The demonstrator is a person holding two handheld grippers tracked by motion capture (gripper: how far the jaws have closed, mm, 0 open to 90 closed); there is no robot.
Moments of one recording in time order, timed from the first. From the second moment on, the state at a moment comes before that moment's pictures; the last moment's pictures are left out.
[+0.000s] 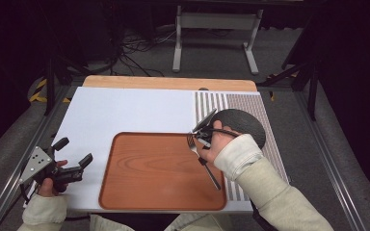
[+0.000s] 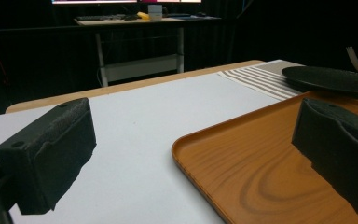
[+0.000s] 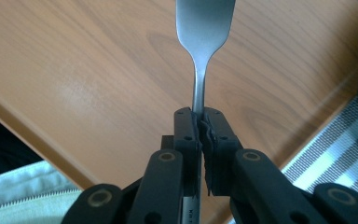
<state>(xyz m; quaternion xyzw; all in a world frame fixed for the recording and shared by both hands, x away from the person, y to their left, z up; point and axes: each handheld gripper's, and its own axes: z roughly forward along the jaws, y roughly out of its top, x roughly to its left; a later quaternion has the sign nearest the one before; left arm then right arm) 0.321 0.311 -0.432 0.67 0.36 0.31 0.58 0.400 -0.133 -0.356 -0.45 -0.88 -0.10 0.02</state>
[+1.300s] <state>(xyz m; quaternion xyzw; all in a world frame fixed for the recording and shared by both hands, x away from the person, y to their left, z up) 0.321 0.311 -0.432 0.67 0.36 0.30 0.58 0.405 -0.123 -0.401 -0.50 -0.86 -0.06 0.04</state>
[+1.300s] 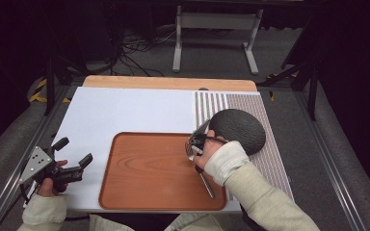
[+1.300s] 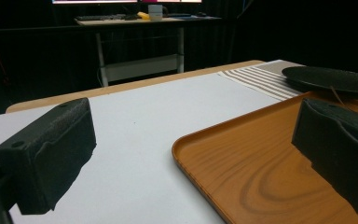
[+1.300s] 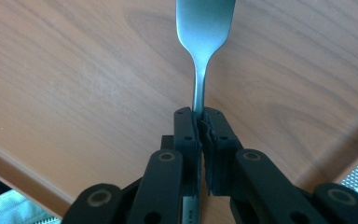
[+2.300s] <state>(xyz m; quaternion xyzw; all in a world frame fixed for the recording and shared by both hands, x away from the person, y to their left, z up) 0.321 0.311 -0.432 0.66 0.36 0.31 0.58 0.405 -0.123 -0.387 -0.44 -0.89 -0.14 -0.01</state>
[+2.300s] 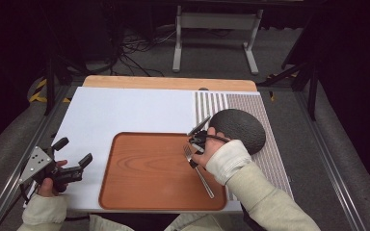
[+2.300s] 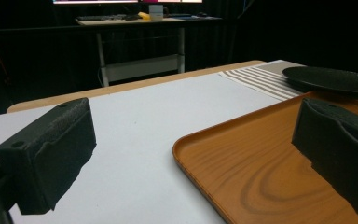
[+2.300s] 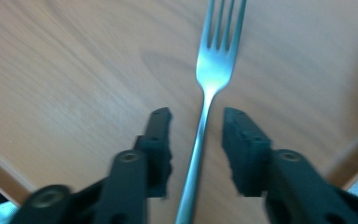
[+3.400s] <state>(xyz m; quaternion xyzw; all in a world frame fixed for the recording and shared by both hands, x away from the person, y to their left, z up) 0.321 0.311 -0.432 0.66 0.36 0.31 0.58 0.413 -0.117 -0.405 -0.18 -0.92 -0.34 -0.11</state>
